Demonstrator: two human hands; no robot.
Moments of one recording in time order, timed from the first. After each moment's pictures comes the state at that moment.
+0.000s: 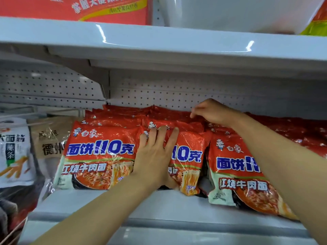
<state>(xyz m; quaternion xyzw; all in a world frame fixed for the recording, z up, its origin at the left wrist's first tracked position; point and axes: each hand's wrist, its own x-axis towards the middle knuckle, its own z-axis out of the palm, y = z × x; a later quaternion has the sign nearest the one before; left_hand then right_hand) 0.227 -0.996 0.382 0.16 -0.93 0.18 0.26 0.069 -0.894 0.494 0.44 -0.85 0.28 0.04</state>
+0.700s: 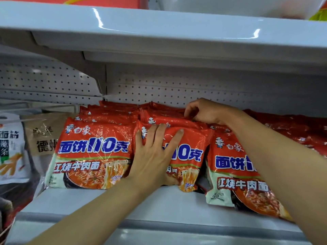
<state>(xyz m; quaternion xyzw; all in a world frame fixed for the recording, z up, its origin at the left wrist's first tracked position) 0.216 -1.006 0.361 0.12 -0.90 0.17 0.38 0.064 -0.907 0.489 0.46 -0.86 0.23 -0.01</state>
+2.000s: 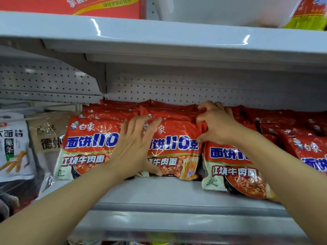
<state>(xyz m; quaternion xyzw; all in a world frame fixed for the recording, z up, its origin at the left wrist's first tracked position) 0.252 -1.040 0.377 0.08 -0.91 0.15 0.37 0.115 -0.853 0.458 0.42 -0.88 0.05 0.21</state>
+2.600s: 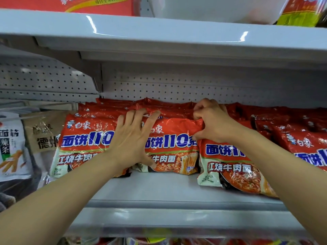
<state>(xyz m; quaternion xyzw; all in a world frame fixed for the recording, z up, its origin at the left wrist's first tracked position) 0.242 -1.040 0.388 0.11 -0.90 0.19 0.37 0.120 -0.846 0.457 0.45 -0.86 0.06 0.22</state>
